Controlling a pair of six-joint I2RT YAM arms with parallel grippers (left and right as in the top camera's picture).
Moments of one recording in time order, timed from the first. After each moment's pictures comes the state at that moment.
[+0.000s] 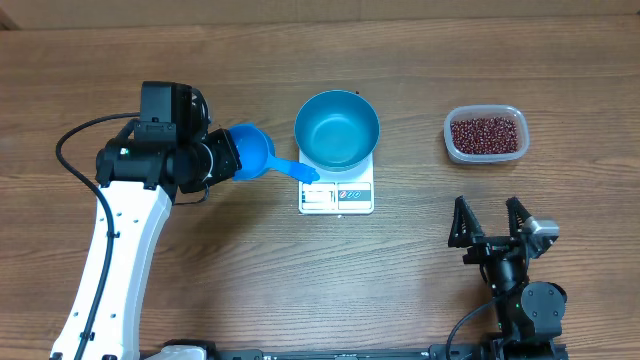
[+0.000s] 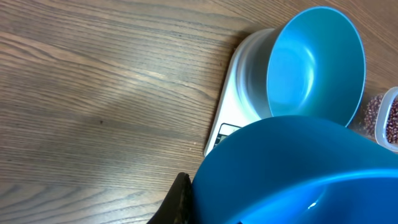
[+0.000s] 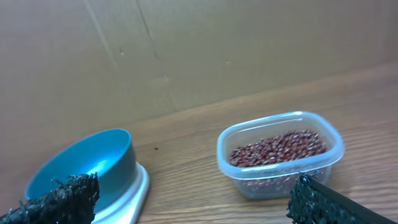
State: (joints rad) left arm -0.08 1.41 1.30 -1.00 0.24 -0.47; right arm 0.04 0.01 0.02 -0.03 -0.05 0.31
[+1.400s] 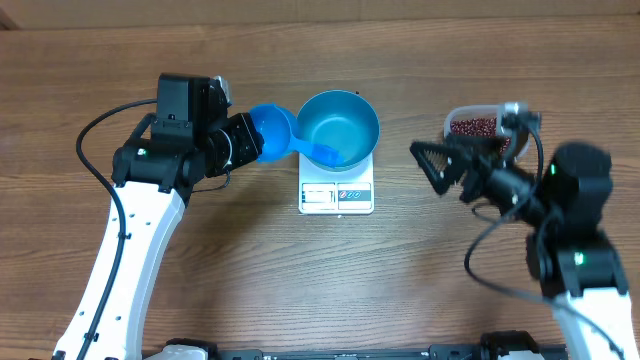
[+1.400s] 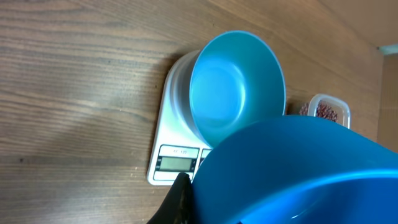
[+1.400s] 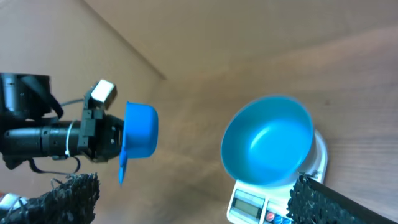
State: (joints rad) left arm -0.15 1.41 1.30 -0.82 0.33 -0.57; right arm 0.04 0.98 0.92 -0.31 -0.75 0.47
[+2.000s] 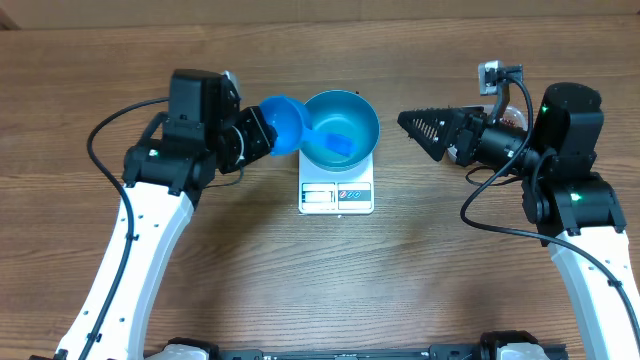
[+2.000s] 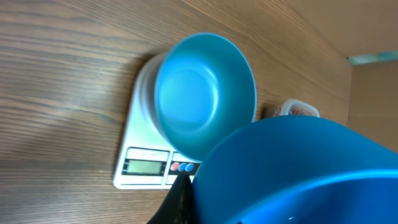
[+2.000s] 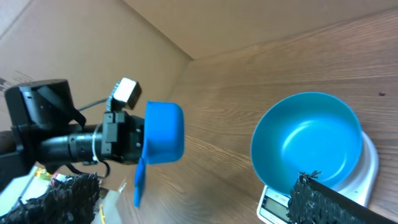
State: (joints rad) left arm -0.21 1.41 1.30 -0.75 0.34 -0.69; right arm 0.04 1.19 1.08 -0.32 -0.90 0.49
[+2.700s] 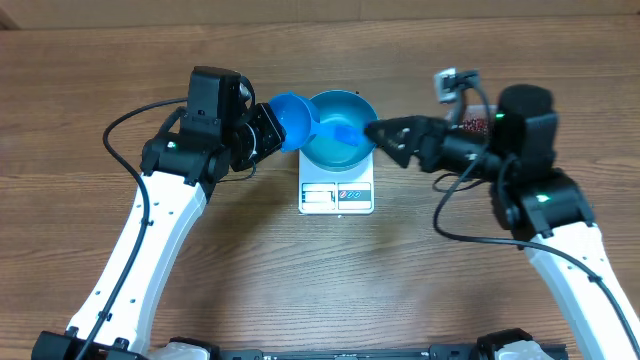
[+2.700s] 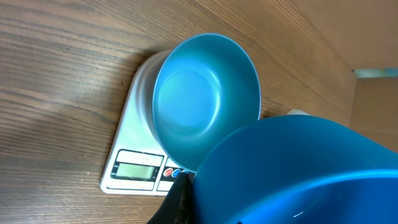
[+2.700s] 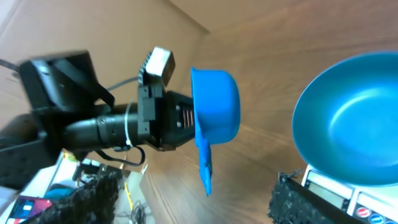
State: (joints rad) left arm -0.25 1.46 1.30 -0.71 0.30 -0.80; right arm 0.25 1.22 1.08 -0.29 -0.81 0.62
